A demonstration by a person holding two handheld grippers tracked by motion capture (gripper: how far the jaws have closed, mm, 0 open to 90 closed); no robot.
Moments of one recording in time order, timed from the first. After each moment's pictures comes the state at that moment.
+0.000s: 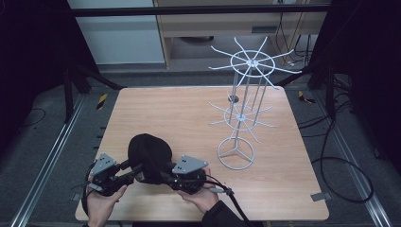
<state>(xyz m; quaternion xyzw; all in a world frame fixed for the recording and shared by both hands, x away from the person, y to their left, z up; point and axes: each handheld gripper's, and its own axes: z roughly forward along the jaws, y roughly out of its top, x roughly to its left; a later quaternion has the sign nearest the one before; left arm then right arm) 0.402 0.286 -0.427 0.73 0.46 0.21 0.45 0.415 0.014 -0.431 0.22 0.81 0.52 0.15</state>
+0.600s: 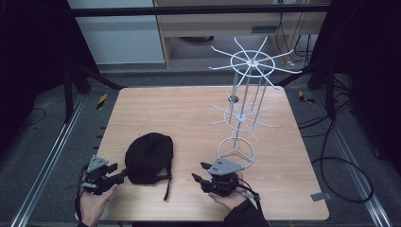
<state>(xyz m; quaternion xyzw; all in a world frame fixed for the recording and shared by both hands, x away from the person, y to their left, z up) 0.418 0.324 -0.464 0.73 0.54 0.22 0.37 0.409 -0.071 -0.447 0.28 0.80 0.50 0.17</state>
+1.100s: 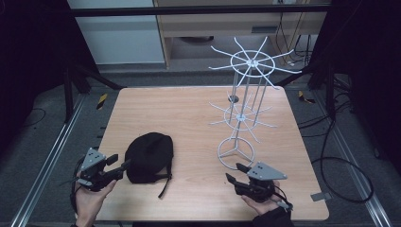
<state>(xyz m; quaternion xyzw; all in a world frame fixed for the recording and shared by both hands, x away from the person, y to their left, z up) 0.412 0.306 -0.411 0.74 0.47 0.25 0.41 0.389 -0.160 -0.449 0.35 0.77 0.49 0.21</state>
